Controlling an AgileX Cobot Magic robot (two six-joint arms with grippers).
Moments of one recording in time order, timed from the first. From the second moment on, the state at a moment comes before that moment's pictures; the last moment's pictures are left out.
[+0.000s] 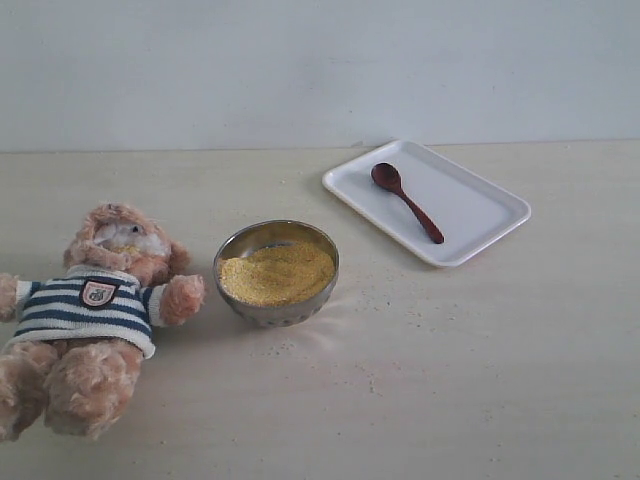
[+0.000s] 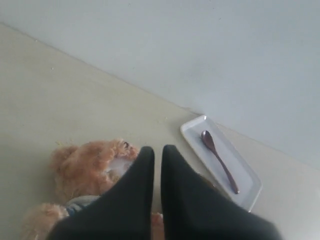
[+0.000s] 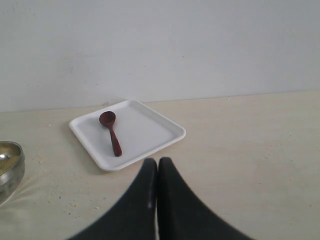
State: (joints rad) left arm 0.74 1.01 -0.56 -1.45 1.05 1.21; right arm 0.10 0.01 0.00 0.22 0.17 -0.09
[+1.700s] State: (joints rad) left arm -0.11 0.03 -0.21 -1.27 0.28 1.18; right arm 0.10 0.01 0.00 0.22 0.16 -0.09
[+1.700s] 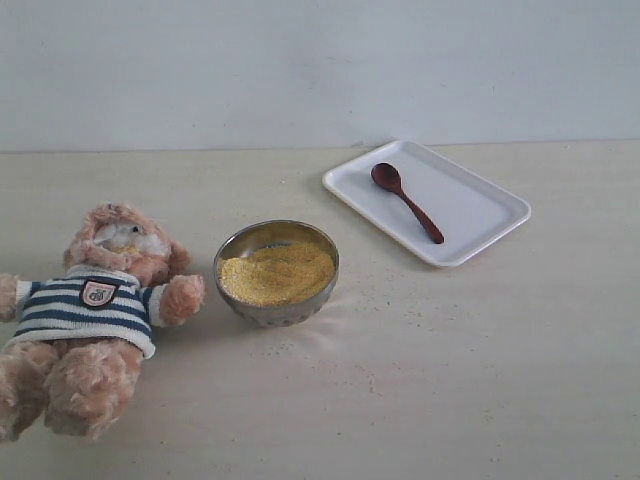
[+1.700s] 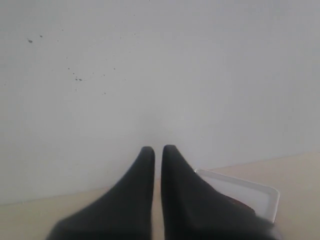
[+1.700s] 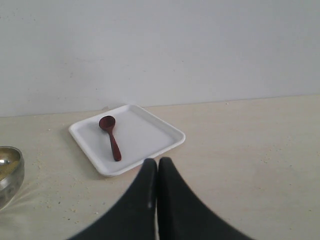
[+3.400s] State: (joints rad) left arm -0.12 0.00 -0.06 -0.31 0.04 0.15; right arm 0.10 0.01 0.00 0.22 0.16 -0.09
